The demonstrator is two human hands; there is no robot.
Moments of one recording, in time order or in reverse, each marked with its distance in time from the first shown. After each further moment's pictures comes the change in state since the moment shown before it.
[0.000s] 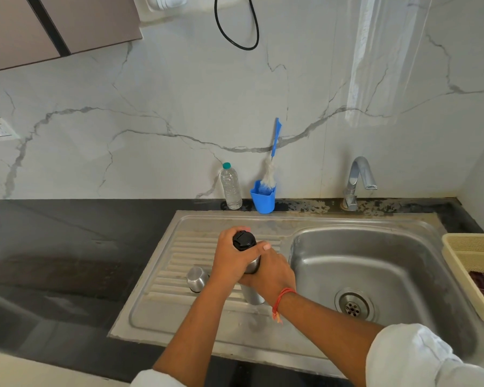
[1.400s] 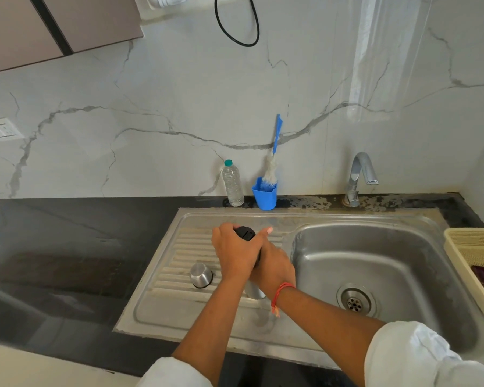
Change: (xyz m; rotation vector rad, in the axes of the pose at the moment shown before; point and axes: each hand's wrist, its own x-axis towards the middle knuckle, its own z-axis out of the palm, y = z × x) left_hand -0.003 0.018 0.018 0.247 0.288 -0.058; right_hand -0.006 -0.014 -0.004 -0.035 0.034 0.003
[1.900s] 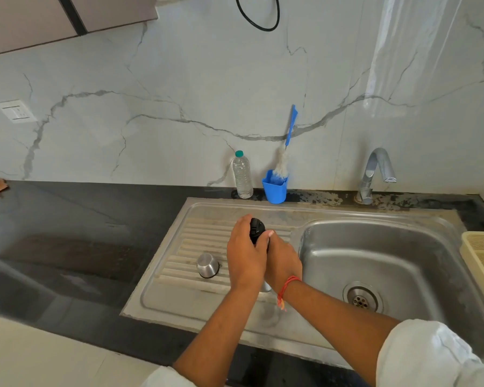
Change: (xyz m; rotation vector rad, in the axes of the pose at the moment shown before) left_hand -0.029 -0.003 -0.011 -0.013 0.016 0.164; right_hand 0.003 0.003 0.001 -0.034 -0.026 -0.001
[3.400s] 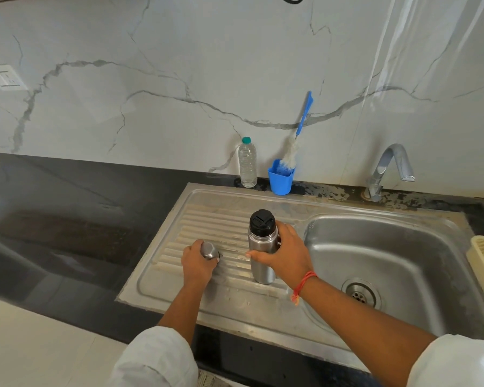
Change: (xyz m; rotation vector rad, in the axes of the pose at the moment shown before) left_hand 0.054 -0.213 -0.018 0.208 -0.132 -0.410; right_hand 0.009 0.017 0.000 0.294 -0.030 -0.100
